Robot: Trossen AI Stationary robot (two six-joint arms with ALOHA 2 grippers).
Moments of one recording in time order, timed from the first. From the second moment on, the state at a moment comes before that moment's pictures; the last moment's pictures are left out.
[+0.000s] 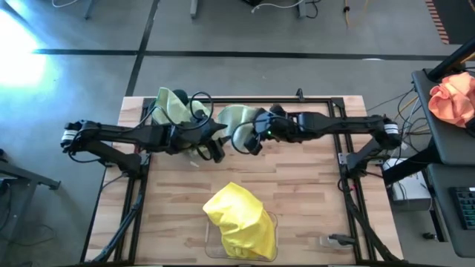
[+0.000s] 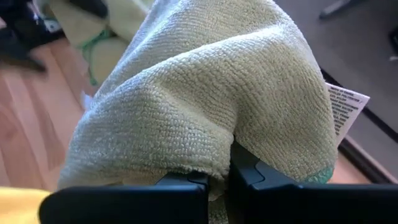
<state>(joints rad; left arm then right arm) -0.03 1.28 1.10 -0.24 -0.48 -0.21 -0.06 1.62 1.57 -0.73 0.42 0.36</state>
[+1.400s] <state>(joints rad) -0.03 1.28 1.10 -0.28 -0.53 -0.23 0.00 1.77 1.86 -0.74 0.34 0.25</state>
